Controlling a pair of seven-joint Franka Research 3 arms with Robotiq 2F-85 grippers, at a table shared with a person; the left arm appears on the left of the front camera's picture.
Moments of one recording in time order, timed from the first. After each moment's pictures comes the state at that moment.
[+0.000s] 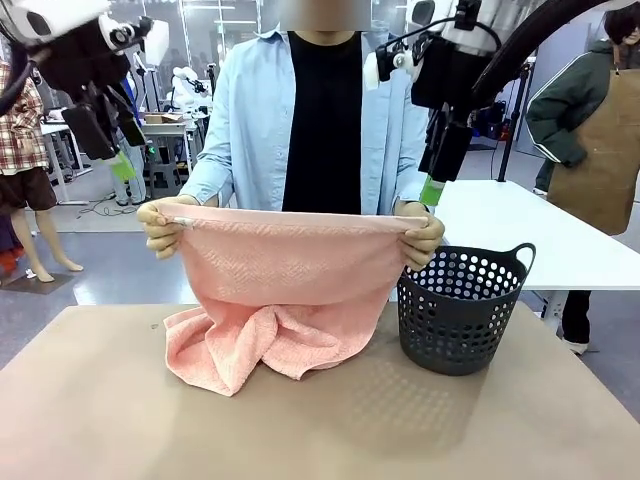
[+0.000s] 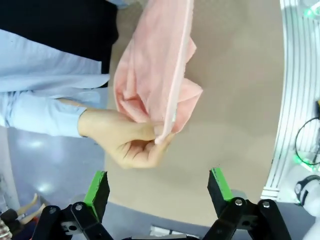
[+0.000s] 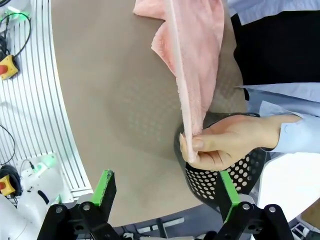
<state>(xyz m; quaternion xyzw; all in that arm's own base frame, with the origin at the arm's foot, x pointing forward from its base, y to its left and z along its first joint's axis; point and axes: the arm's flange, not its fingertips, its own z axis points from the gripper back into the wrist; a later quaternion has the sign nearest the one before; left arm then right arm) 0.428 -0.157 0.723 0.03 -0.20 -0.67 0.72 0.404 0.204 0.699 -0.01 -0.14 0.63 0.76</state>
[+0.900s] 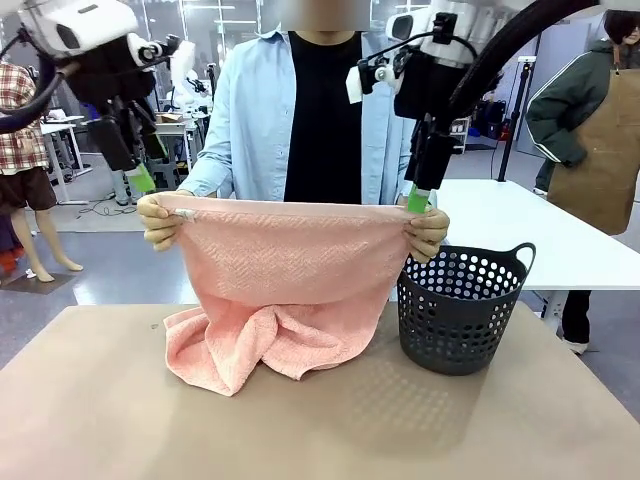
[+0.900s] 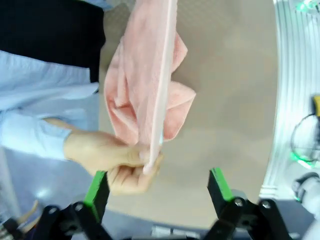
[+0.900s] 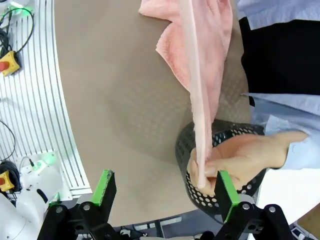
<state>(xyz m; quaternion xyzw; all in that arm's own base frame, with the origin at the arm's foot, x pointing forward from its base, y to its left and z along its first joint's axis) 0.440 -0.189 0.710 0.02 -0.18 -0.69 0.70 0.414 0.228 0.687 -0.01 -0.12 0.65 0.75</state>
